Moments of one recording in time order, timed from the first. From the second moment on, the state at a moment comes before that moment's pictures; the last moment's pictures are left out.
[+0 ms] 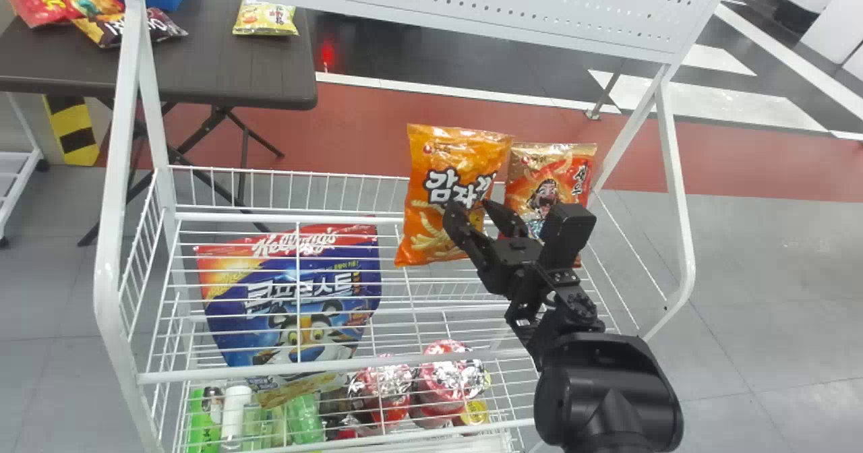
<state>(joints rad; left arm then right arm) 0.35 0.07 -0.13 -1.78 0.02 1.14 -1.47 -0.02 -0.06 -0.19 -1.52 -0.09 0.13 0.32</state>
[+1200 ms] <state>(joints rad) 0.35 0.07 -0.11 -1.79 0.02 1.14 -1.47 0.62 -0.06 -0.24 -2.32 -0.32 0.42 0.40</state>
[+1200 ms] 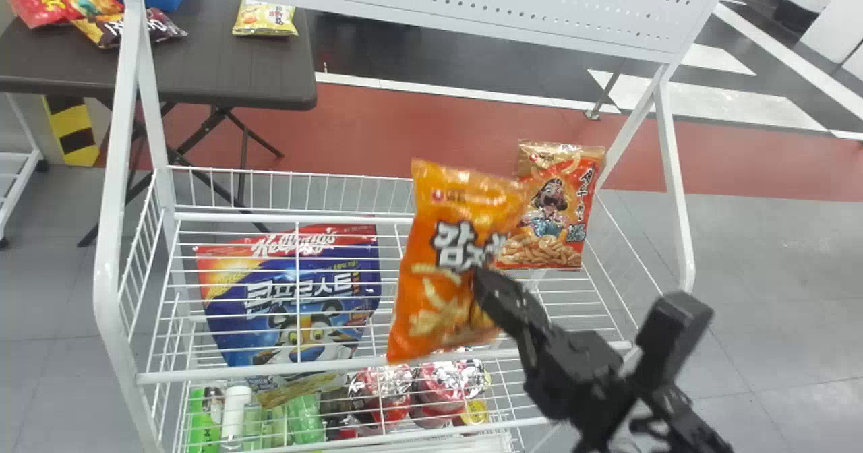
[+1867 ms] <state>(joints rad) 0.37 0.06 -0.10 -1.79 0.03 1.13 -1.45 0.78 -0.07 -0.17 -2.30 -0.36 1.03 0.45</state>
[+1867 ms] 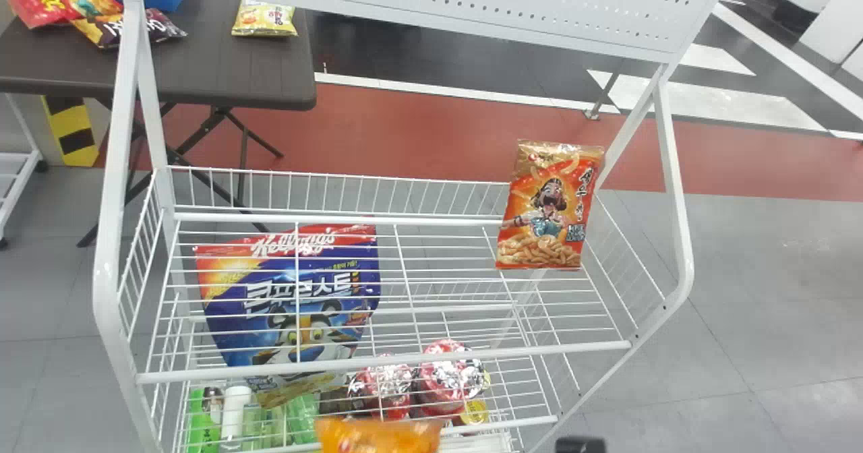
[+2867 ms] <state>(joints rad) 0.36 0.06 -0.11 -1.78 0.03 1.11 -1.45 0.79 -0.14 0.00 -2.14 -0.25 0.71 0.32</state>
